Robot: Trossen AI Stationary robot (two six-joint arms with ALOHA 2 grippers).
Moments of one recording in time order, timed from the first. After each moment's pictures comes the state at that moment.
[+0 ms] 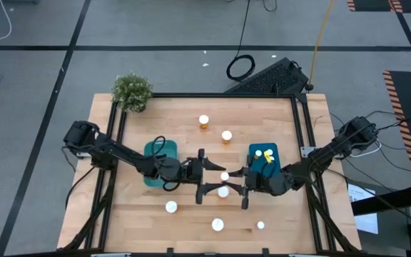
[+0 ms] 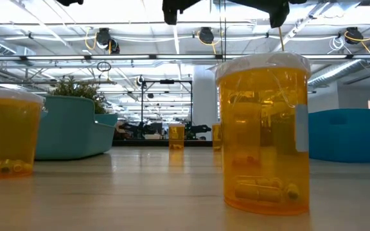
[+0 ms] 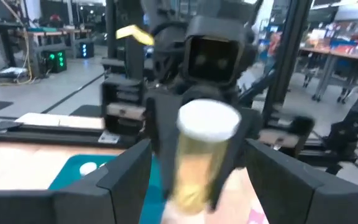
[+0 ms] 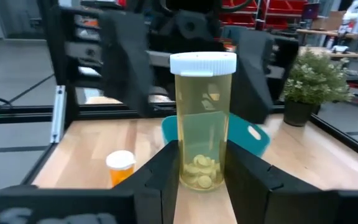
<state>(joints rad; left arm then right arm) -0.30 1.69 0.97 0.73 -0.24 -0.09 0.54 1.44 0.67 0.66 0.68 0.07</state>
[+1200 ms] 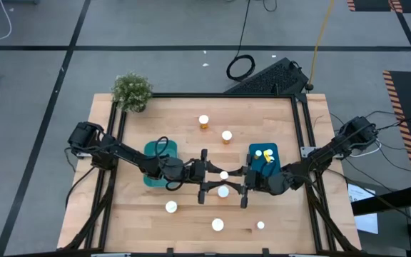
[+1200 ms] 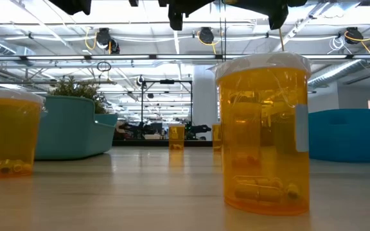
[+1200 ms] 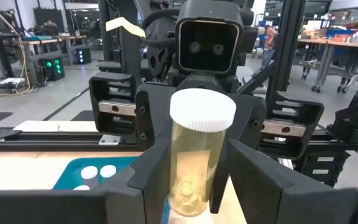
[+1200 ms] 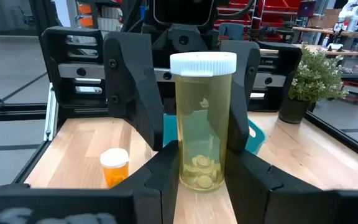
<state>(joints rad) -0.28 1.74 0.97 0.78 -0.20 -0.02 0.53 1.44 0.67 0.66 0.68 0.07</state>
